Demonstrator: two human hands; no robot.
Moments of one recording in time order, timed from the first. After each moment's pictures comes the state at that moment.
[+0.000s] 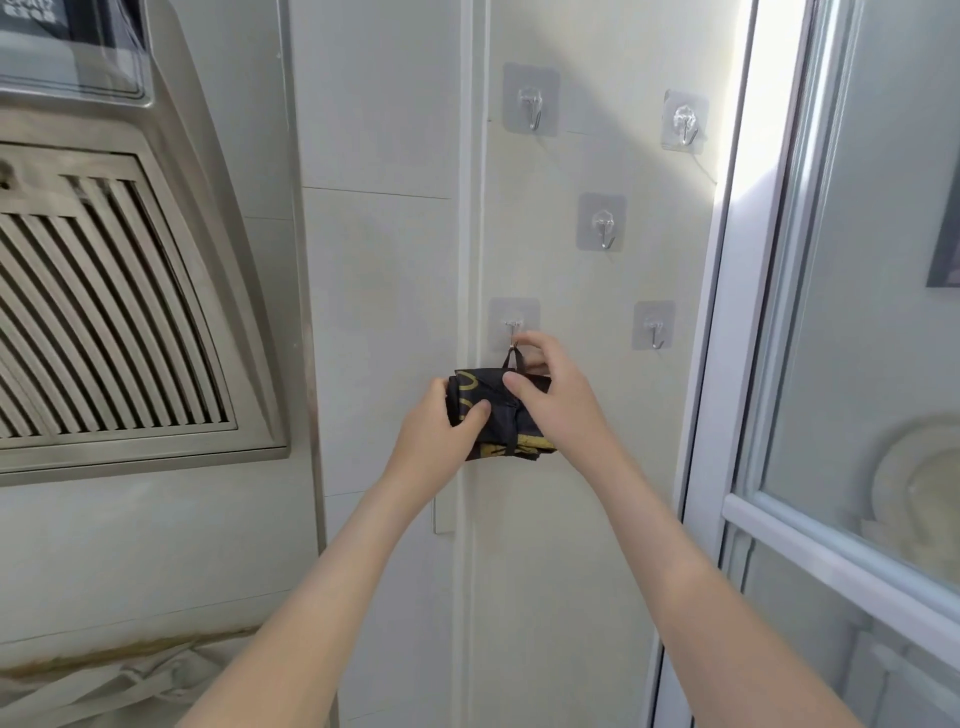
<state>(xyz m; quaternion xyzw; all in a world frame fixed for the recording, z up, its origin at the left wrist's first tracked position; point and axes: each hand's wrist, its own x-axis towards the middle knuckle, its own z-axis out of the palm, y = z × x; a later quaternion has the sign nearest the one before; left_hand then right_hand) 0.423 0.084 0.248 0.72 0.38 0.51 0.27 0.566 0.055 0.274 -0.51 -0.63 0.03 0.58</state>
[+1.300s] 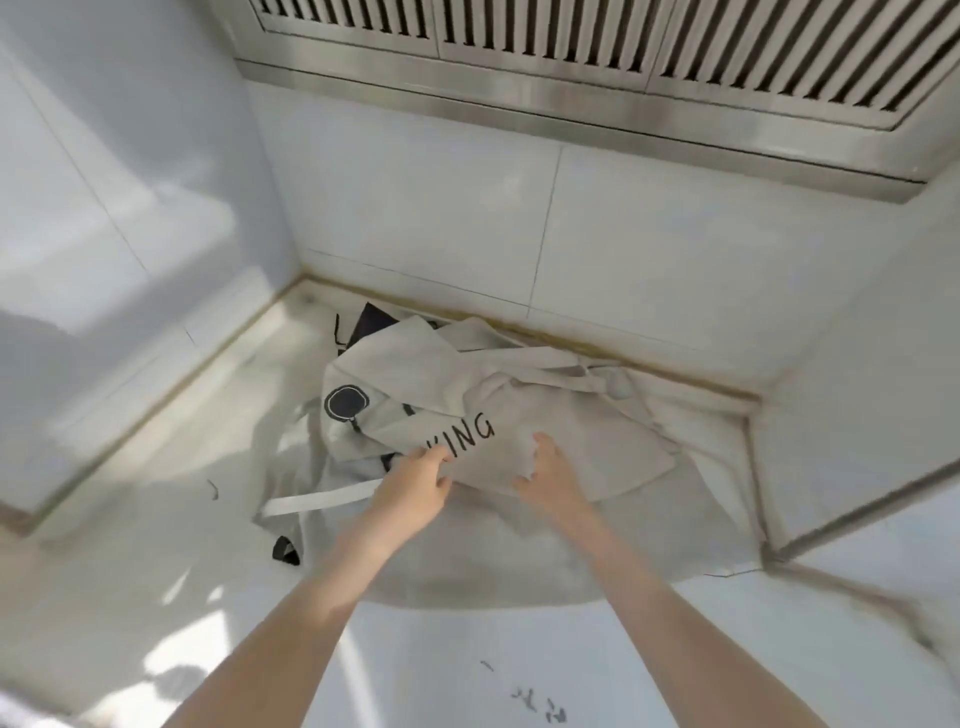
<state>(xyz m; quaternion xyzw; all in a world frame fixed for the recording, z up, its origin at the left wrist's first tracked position) -0.117 0.071 -0.118 0.60 0.74 0.17 0.25 0.062 0.131 -0.113 -0.61 -0.69 0.38 0.12</state>
